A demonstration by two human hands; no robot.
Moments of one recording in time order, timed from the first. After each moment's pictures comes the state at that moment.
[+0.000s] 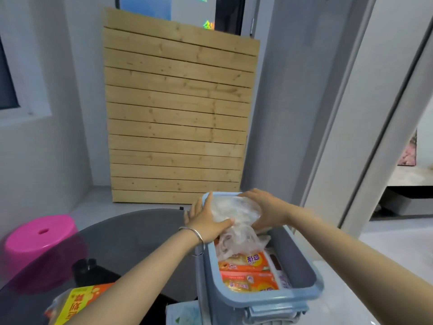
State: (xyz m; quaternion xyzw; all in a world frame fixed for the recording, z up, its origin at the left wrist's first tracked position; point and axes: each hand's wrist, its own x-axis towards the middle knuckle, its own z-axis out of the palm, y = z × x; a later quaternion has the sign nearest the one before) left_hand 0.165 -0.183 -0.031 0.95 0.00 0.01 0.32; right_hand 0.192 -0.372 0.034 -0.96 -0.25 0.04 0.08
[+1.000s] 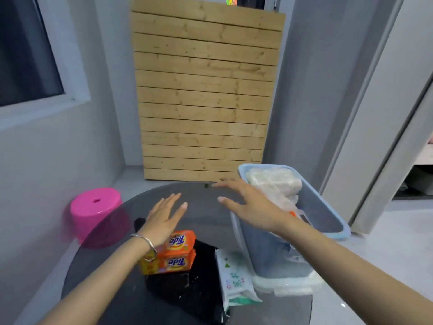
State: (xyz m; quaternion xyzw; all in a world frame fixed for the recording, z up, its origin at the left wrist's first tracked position) left_hand 0.039 -0.021 -0.063 0.93 0.02 0.06 0.37; right_hand 0.050 -0.248 0.024 -0.89 -0.33 -0.03 0.32
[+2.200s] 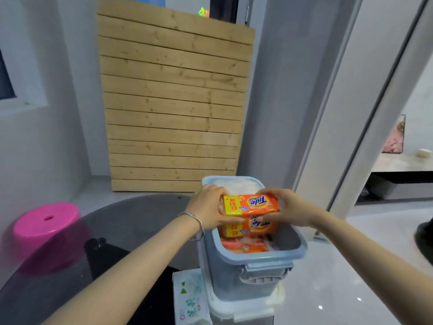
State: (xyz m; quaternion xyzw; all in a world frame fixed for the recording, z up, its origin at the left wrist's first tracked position) left_hand 0.115 -0.182 0.001 0.95 -0.17 0.10 0.24; right_hand 0.118 -0.412 0.030 -0.94 -0.19 0.03 0.29
